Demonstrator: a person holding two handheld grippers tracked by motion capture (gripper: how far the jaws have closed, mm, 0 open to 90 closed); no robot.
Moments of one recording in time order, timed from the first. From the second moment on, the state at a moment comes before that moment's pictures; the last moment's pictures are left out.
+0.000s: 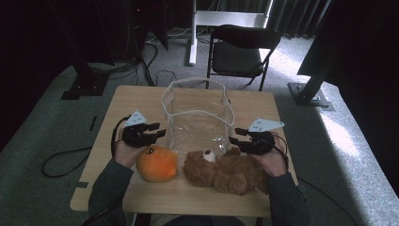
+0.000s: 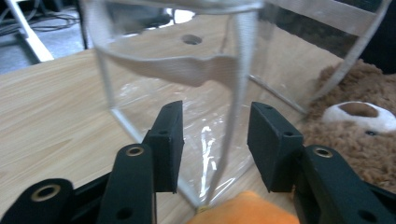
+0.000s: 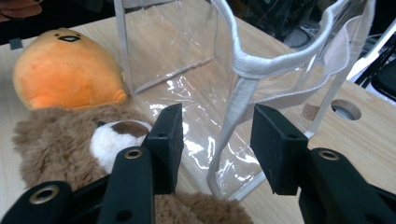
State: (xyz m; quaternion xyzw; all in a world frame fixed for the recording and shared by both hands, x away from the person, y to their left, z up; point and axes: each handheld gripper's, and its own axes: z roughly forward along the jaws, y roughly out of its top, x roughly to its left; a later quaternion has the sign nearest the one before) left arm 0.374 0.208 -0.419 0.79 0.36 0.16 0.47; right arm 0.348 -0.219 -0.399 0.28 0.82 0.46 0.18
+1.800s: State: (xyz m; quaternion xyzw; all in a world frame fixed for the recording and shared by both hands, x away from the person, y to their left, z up) left arm 0.385 0.270 -0.481 0.74 0.47 0.15 0.45; right arm 0.322 -0.246 -0.413 0.28 0.84 0.42 0.18
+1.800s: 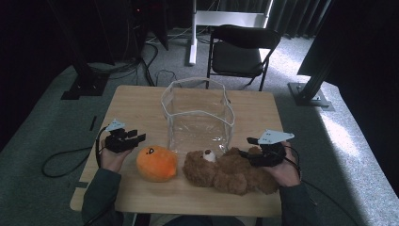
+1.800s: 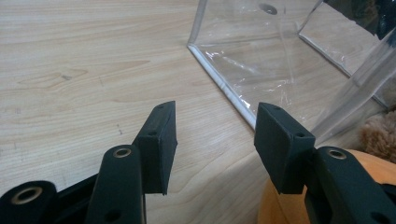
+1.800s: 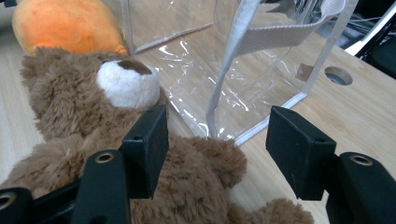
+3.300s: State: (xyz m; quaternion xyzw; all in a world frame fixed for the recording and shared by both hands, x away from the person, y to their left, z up) left arm 0.387 0.274 -0.509 0.73 0.50 0.14 0.45; right arm 0.358 -0.209 -0.445 0.25 0.90 0.35 0.07
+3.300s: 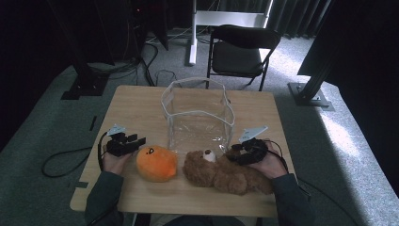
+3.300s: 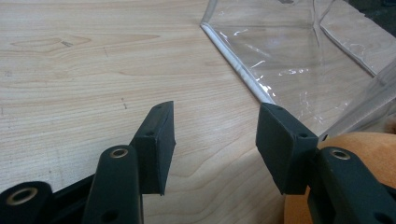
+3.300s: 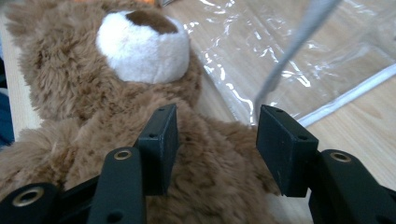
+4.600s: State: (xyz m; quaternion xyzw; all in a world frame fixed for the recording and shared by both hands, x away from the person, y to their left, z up) left arm 0.385 0.272 -0.509 0.73 0.50 0.14 0.45; right arm 0.301 -0.187 -0.454 0.17 0.93 0.33 0.04
